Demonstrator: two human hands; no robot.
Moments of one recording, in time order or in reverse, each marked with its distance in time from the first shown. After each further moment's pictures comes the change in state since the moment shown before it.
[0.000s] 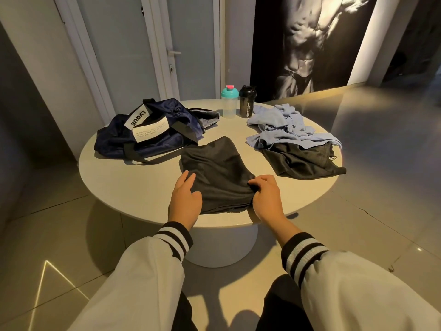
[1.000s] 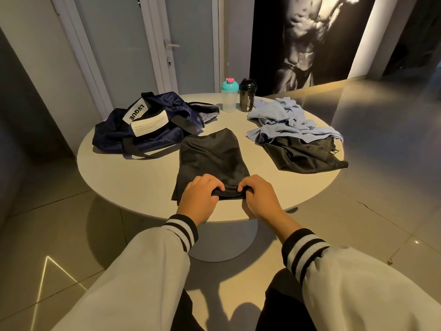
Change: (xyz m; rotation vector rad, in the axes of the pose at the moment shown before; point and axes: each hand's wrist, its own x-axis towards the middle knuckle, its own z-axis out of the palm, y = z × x) left_hand -0.002 0.000 0.010 0.461 -0.188 0.457; right_hand -0.011 -0.007 0.002 -0.189 -0.219 -0.190
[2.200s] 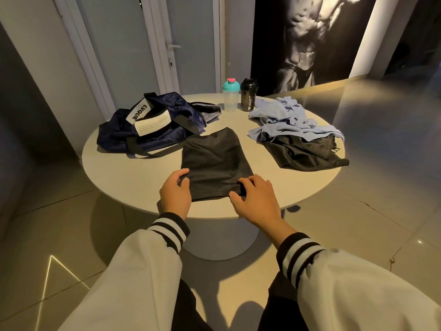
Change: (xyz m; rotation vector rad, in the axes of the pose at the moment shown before) left_hand -0.016 -0.015 -0.025 -0.585 0.392 -0.598; right_hand -0.018 -0.008 0.016 -0.280 0.084 0.008
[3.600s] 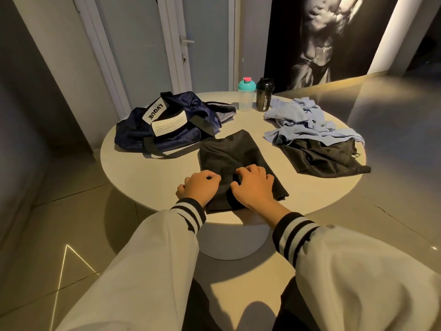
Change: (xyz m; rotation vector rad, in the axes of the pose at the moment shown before) left_hand 0.047 0.015 0.012 0.577 -0.312 -0.018; right_hand 0.057 -0.059 -0.003 -0.061 -0.173 0.053
